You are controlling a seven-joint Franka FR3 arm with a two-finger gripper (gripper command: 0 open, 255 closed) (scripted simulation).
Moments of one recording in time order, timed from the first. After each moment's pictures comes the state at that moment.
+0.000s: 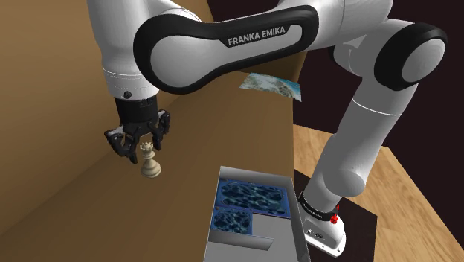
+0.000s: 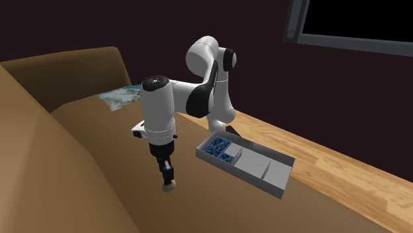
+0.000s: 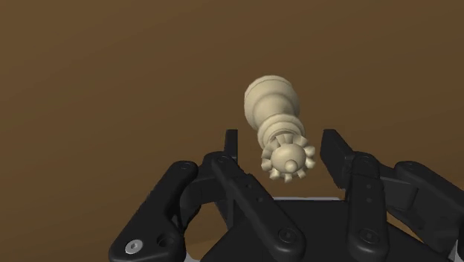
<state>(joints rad) 0.20 0.03 0.62 -1.82 -0.06 1.86 0.77</state>
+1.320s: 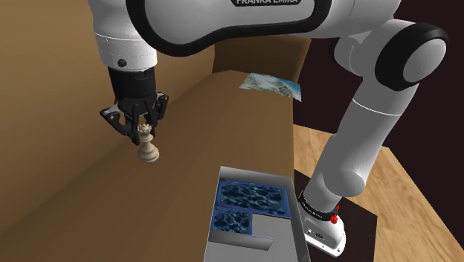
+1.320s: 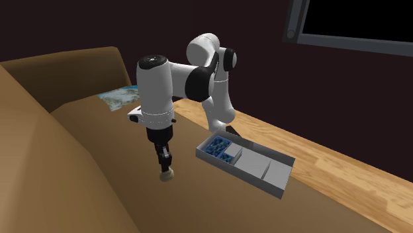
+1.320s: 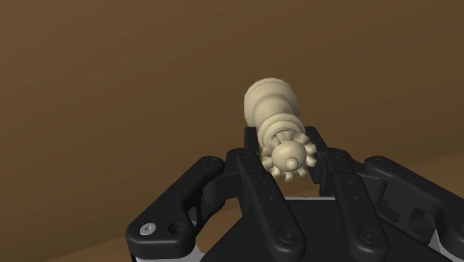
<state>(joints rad) 0.20 0.03 0.62 -1.69 -0.05 1.73 0.77</state>
